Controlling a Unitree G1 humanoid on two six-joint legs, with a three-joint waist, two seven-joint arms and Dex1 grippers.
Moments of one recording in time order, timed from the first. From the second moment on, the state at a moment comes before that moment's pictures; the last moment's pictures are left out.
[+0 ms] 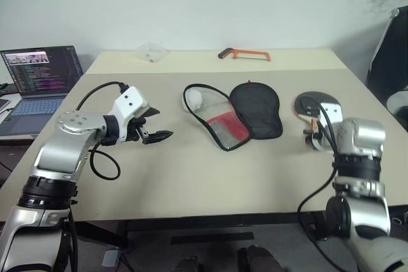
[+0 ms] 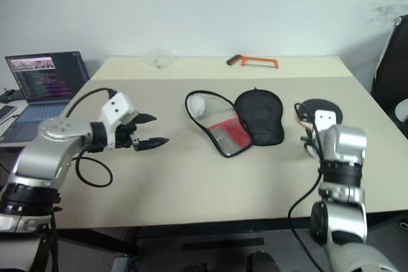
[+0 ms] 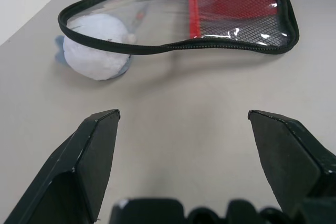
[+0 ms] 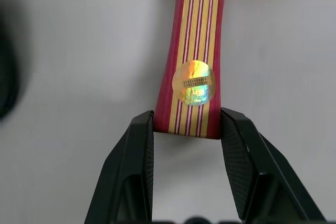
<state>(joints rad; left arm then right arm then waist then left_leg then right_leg) -0.63 0.86 -0.04 0.09 -0.23 0.49 -1.02 -0.79 -0.28 -0.35 0.03 0.18 1.56 -0.20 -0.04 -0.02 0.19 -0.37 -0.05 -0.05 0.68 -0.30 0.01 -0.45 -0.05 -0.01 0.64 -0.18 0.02</state>
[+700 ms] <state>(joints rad) -0.67 0.84 -0.05 0.14 -0.21 0.45 -1.06 -0.64 -0.45 -0.26 -0.17 0.42 1.61 -0.15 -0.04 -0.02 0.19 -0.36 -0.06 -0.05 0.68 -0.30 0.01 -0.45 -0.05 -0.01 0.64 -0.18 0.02</state>
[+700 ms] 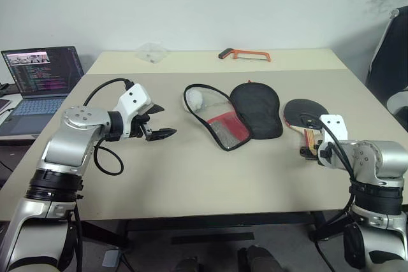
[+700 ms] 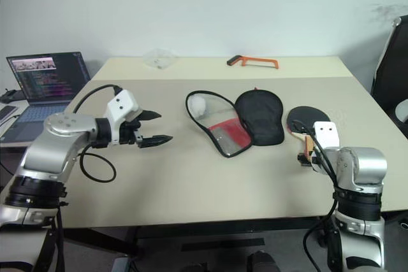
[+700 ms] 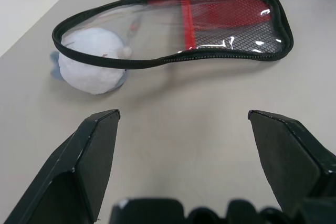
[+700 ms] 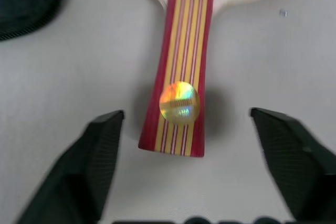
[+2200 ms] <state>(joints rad) -0.69 0.84 -0.02 0.10 -0.26 0.50 -1.09 -0.94 -0.33 -0.33 0.56 0.18 1.10 -0.22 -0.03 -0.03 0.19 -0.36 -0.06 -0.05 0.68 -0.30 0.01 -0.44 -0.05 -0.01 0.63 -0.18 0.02</state>
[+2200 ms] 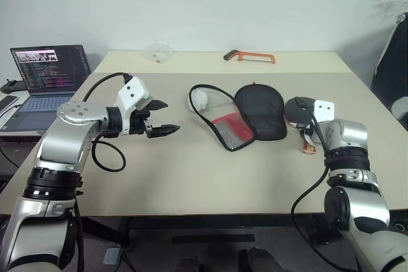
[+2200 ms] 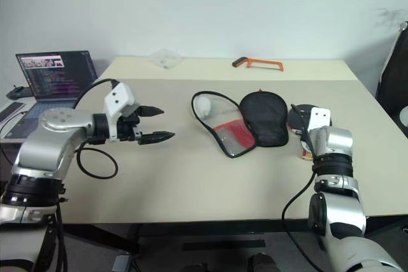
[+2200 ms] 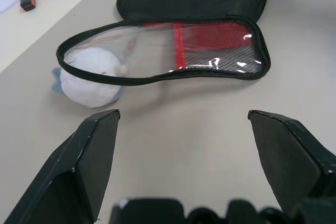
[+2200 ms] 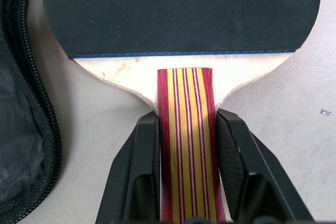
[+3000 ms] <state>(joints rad) -0.64 0.85 0.00 0.05 -0.27 0.52 -1.06 -1.22 -0.13 -0.20 0.81 0.10 0.87 -0.19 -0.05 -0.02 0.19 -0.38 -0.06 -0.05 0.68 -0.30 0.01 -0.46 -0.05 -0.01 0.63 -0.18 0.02</state>
